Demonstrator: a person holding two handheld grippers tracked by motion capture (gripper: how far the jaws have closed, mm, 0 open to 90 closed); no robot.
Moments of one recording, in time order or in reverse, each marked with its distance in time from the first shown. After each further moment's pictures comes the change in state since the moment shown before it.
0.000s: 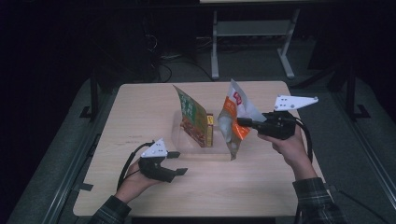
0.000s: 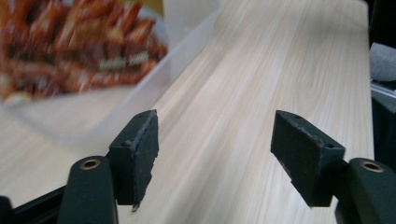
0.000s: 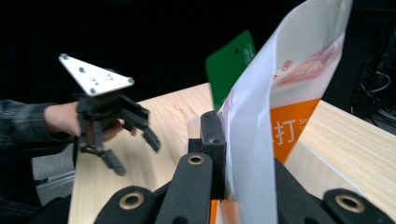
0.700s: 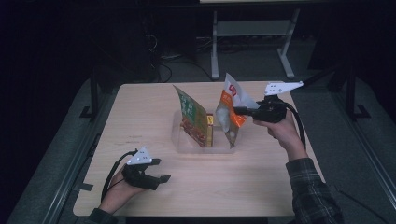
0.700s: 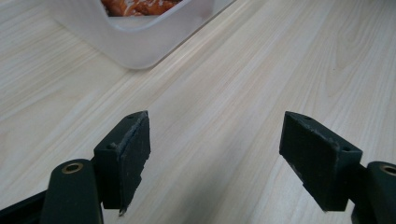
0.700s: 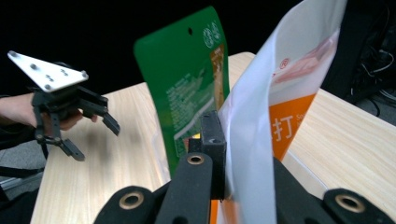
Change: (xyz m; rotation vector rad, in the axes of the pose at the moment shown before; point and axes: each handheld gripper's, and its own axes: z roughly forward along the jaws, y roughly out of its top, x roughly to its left) left arm 0.005 -0.038 -0.025 0.074 0.108 -0.100; right arm -0.055 0.002 0.027 0.078 0.006 0.025
